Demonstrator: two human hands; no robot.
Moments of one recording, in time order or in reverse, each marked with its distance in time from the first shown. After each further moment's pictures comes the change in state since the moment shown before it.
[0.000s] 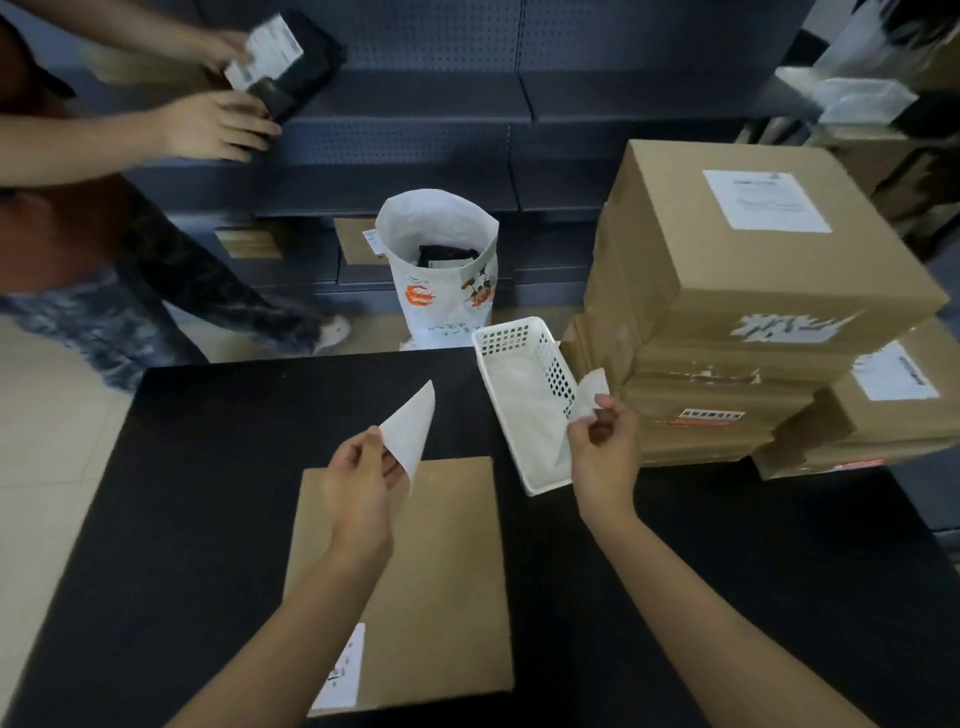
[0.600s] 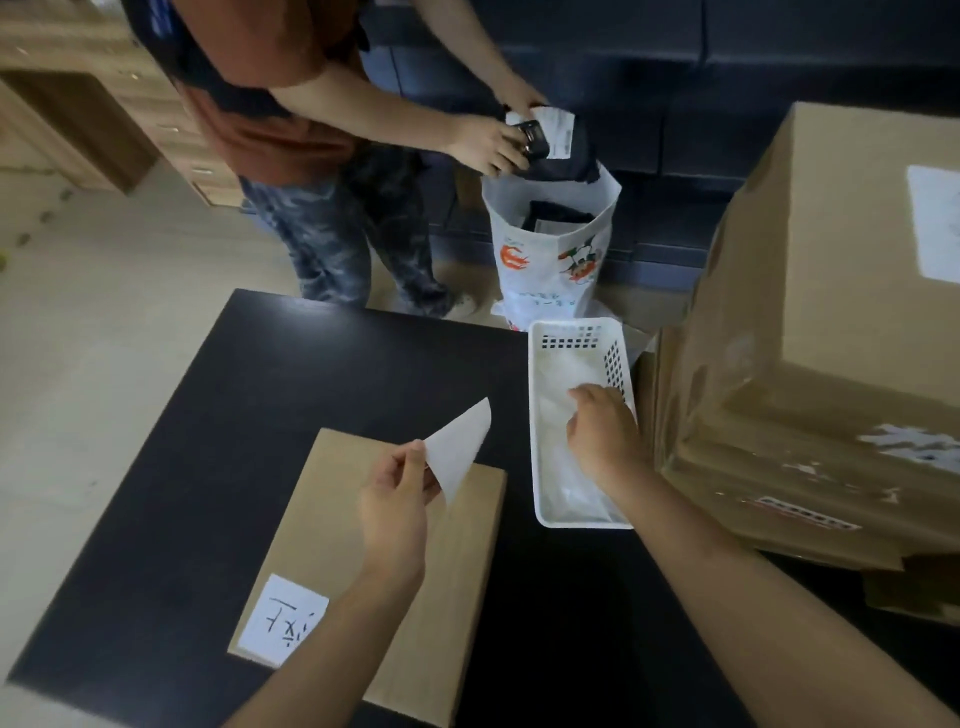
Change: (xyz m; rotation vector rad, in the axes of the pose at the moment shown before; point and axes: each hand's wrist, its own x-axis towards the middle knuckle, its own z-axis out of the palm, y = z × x) left_hand -0.012 -0.047 0.061 0.092 0.280 0.012; right_hand 0.134 0.050 0.058 -1.011 -0.704 -0.599
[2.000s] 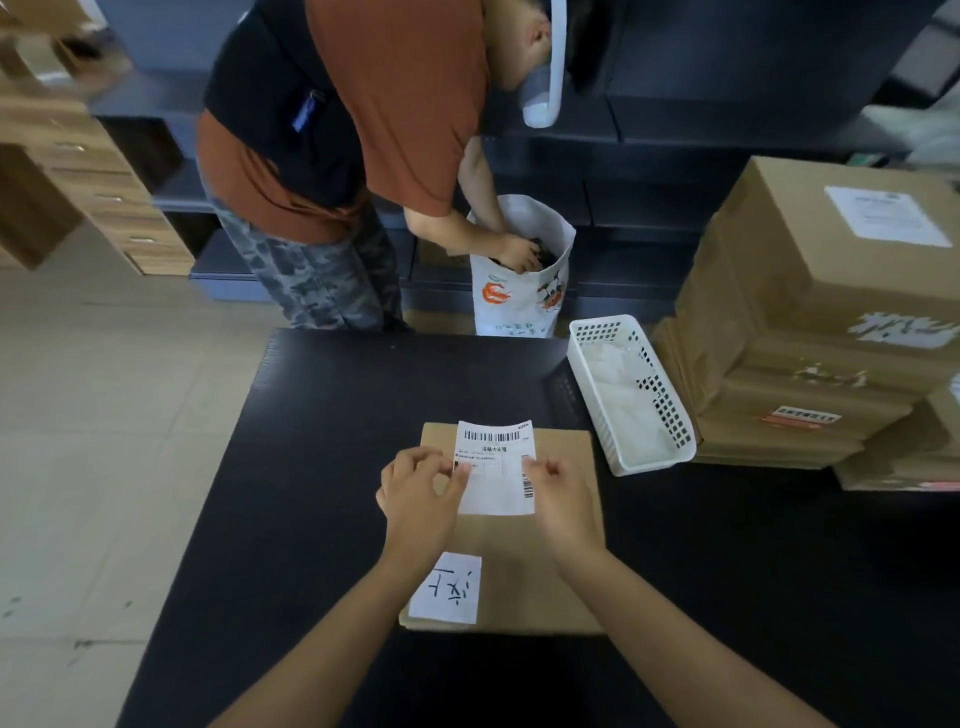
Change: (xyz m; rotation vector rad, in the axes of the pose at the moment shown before) left_hand 0.047 0.011 -0.178 0.697 -0.304 0.471; right_hand -0.158 -0.244 0.030 1.056 0.160 0.623
